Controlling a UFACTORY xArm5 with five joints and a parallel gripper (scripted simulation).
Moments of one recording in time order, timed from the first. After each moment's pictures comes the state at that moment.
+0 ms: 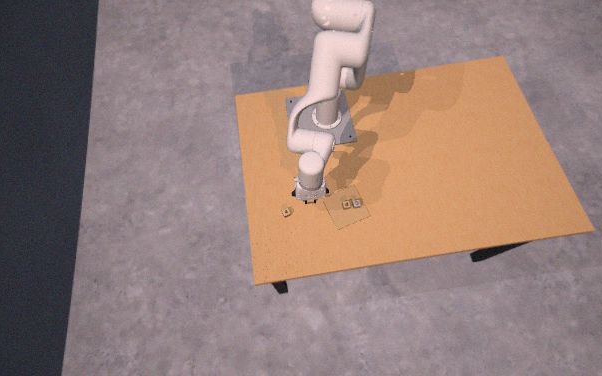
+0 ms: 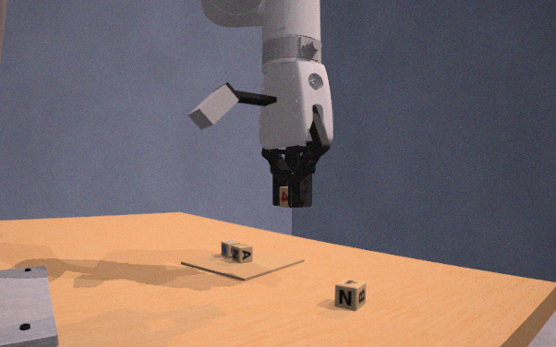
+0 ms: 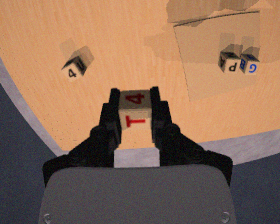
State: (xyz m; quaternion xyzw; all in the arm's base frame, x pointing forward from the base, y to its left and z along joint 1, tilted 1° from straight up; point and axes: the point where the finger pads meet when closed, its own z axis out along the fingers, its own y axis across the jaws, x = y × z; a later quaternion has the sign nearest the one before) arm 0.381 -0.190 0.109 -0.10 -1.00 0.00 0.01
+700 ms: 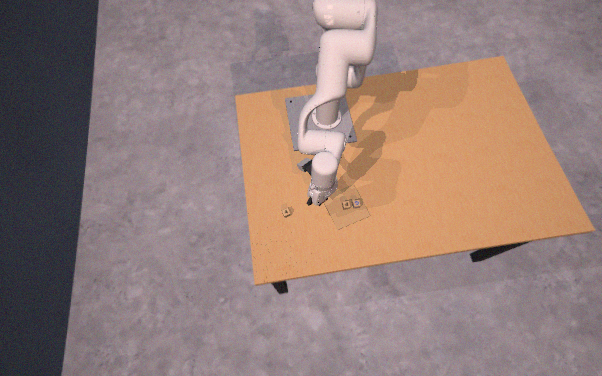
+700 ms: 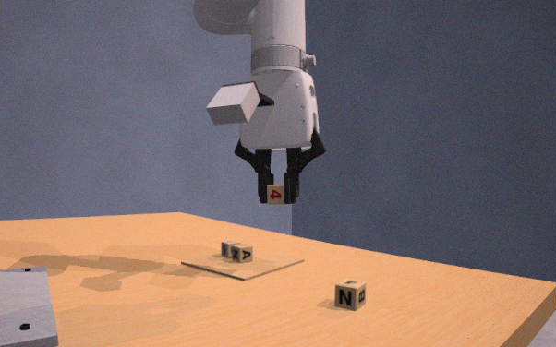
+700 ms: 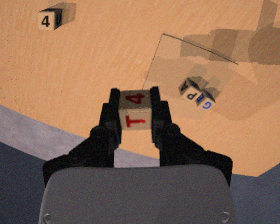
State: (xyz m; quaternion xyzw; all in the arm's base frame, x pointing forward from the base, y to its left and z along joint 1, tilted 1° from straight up) arm 0.393 -0.154 0.110 0.21 -0.98 0.00 0.01
